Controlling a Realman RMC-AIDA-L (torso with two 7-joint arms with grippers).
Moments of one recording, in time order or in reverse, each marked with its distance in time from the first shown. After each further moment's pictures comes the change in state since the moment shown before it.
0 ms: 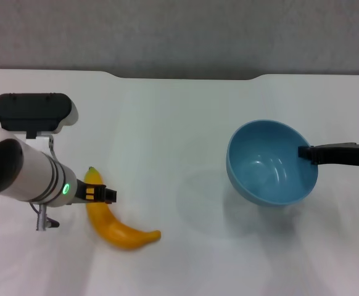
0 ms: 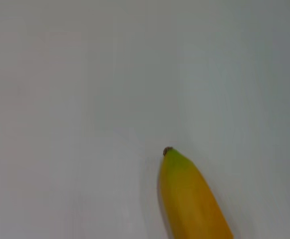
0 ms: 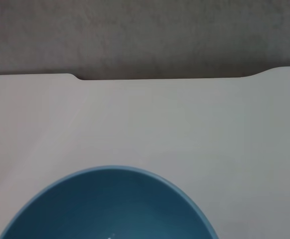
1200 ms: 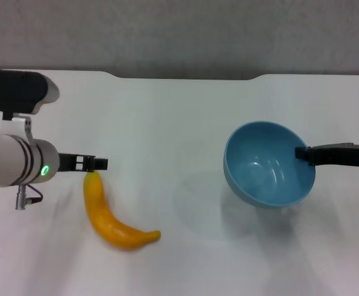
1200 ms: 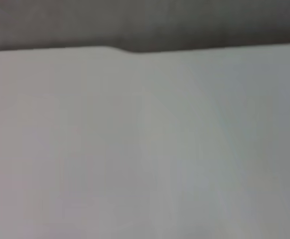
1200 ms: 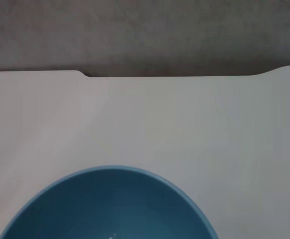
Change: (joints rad) left arm 0.094 0.006 -0.099 -0.067 -0.023 0.192 0.253; right arm 0.007 0.001 0.007 0.004 0.000 -0.019 -0.013
